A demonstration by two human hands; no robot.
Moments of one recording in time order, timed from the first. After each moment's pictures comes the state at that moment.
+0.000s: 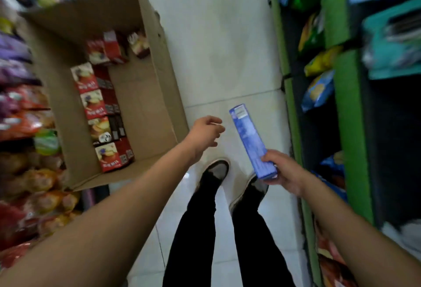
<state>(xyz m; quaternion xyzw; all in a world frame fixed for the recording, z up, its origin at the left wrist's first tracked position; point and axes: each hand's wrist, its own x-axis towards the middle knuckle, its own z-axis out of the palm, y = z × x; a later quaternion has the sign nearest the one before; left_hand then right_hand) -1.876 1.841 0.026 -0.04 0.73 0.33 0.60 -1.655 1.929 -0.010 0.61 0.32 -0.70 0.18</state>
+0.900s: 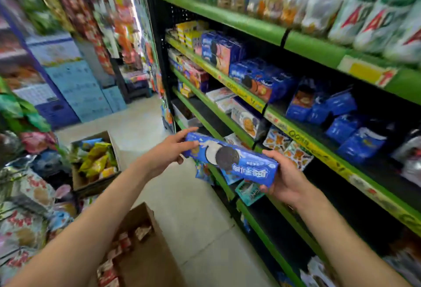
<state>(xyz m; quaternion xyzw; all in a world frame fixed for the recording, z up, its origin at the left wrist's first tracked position) -1.952 1.913 0.649 0.47 0.62 0.41 0.48 -1.663 1.963 0.637 0.43 0.33 -0.80 -0.26</state>
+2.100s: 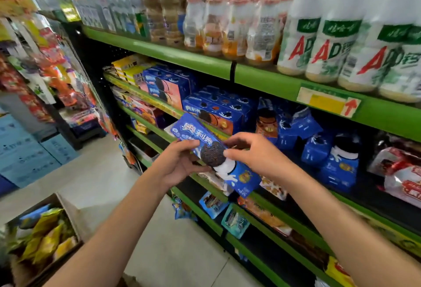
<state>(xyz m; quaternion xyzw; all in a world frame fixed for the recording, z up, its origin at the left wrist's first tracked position) -1.896 2.075 0.688 0.34 0.38 0.47 0.72 -1.674 2.076 0.707 0.50 0.69 -0.42 -0.31</state>
